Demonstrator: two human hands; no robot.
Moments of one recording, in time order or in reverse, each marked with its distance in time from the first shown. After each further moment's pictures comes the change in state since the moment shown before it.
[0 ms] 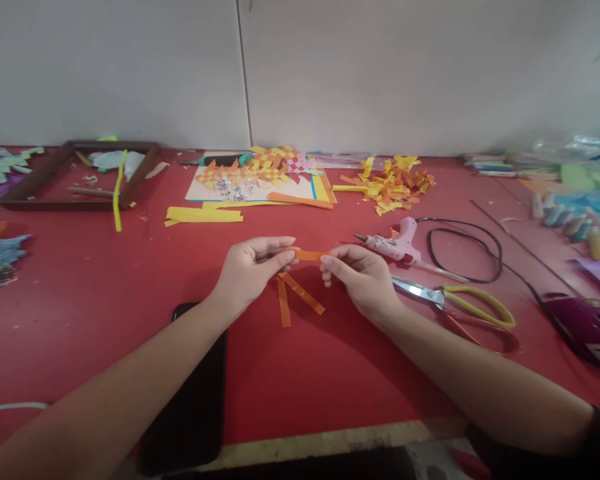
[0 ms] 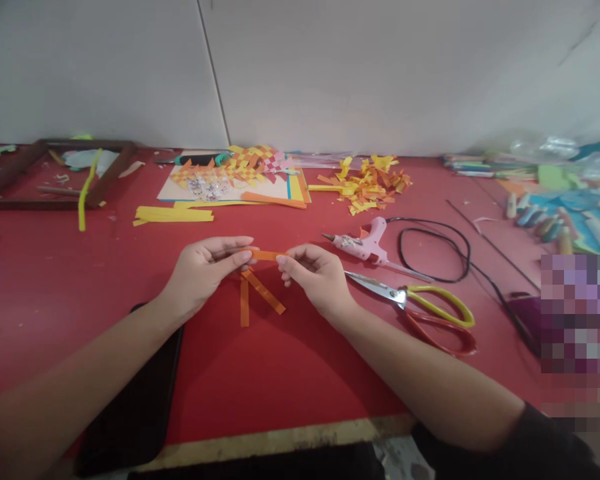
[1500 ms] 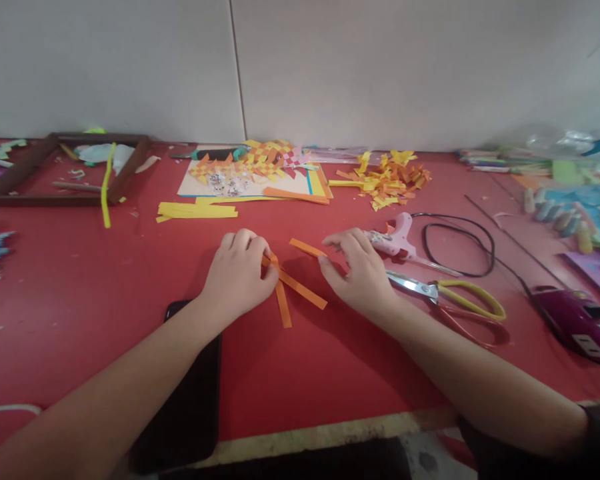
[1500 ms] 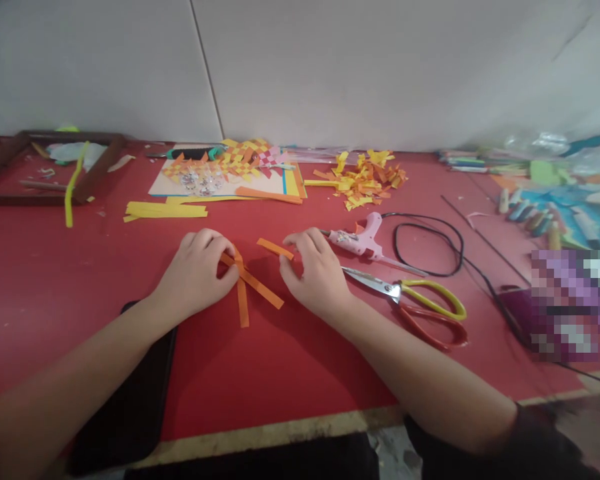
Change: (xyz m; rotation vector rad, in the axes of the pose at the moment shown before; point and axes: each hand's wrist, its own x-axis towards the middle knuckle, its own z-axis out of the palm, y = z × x) left_hand -0.003 -0.005 -0.011 1.402 0.026 0.449; right_hand -0.001 -0.012 -0.009 -1.013 0.026 -0.576
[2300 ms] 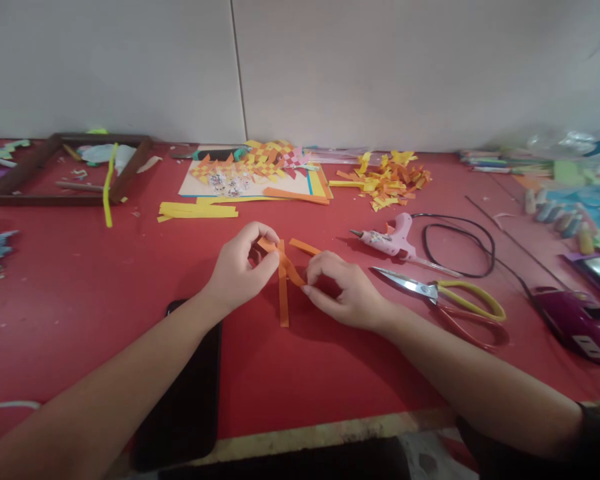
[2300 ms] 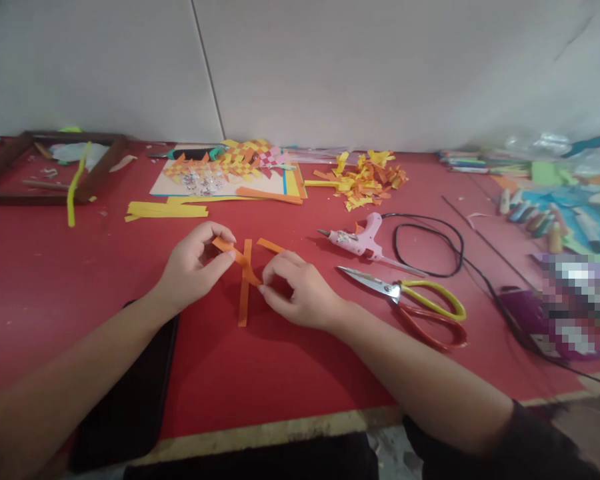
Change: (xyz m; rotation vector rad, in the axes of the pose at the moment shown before) left_hand 0.006 0.004 -0.007 -0.822 0.081 -0.158; right_hand -0.004 -0.010 -0.001 0.440 -0.268 -0.180
